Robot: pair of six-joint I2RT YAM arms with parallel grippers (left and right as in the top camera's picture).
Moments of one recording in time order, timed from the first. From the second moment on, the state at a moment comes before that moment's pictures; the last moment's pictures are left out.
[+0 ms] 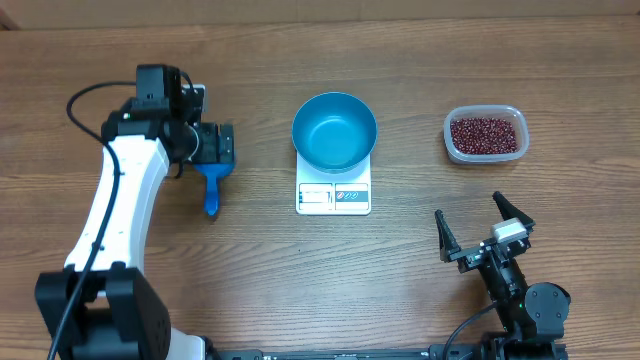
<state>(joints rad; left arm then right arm) 0.03 1.68 1.38 -0.89 0.07 0.00 -0.01 0.01 0.02 -0.01 -0.31 -0.12</state>
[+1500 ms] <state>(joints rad) 0.12 1.95 1.50 -0.90 0.05 0.03 -0.01 0.01 0.02 -0.01 -0.31 -0.12</state>
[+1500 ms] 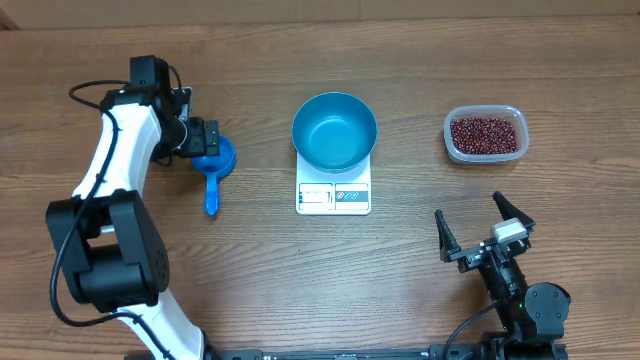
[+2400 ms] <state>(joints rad) 0.12 2.05 1.50 -0.85 0.05 0.03 -0.01 0.01 0.02 -0.01 -0.31 -0.12</state>
